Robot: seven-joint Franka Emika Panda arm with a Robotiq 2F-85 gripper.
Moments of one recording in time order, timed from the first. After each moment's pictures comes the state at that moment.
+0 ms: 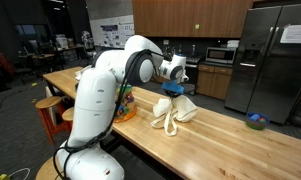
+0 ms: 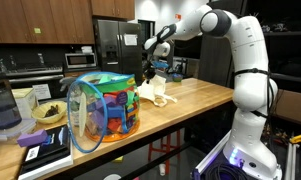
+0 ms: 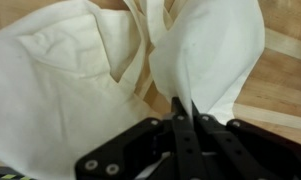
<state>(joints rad) -0.08 0.35 0.02 -1.71 0.22 2.16 -0.28</state>
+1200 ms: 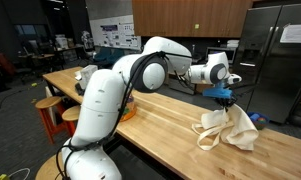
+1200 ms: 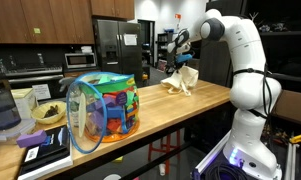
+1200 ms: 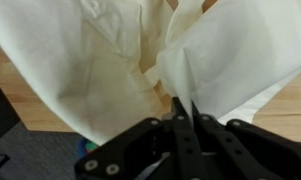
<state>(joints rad) -0.22 0.42 -0.26 -1.57 -0.12 2.23 -0.05</state>
